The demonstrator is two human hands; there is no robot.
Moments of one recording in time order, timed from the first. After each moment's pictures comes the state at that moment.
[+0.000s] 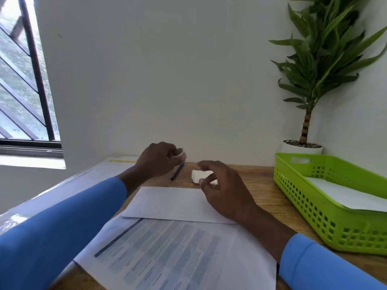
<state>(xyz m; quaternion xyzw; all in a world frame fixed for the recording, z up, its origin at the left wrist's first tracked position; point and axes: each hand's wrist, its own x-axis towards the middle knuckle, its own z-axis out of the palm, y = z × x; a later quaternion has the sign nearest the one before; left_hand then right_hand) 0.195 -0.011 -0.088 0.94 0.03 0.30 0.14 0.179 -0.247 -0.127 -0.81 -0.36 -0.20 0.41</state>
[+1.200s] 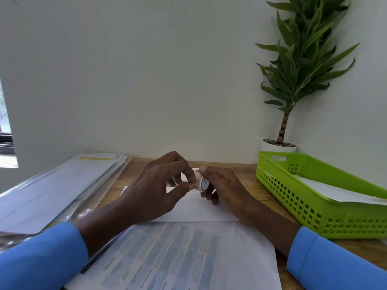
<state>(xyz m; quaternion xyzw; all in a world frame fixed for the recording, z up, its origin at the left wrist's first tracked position) 0.099 -0.059 -0.106 0.85 -0.30 0.35 0.27 0.165 -0.253 -0.117 -0.77 -0.27 -0.02 0.58</state>
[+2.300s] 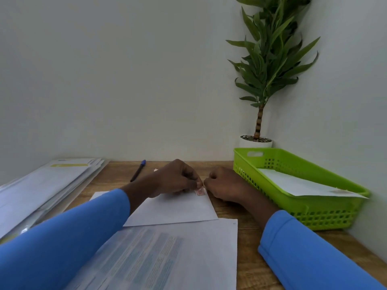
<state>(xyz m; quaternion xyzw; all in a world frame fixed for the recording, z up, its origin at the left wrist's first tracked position) 0.202 -0.132 -0.104 0.89 -0.16 -0.01 0.43 0.206 -0.317 -0.100 -0.96 -0.14 -0.04 0.25</state>
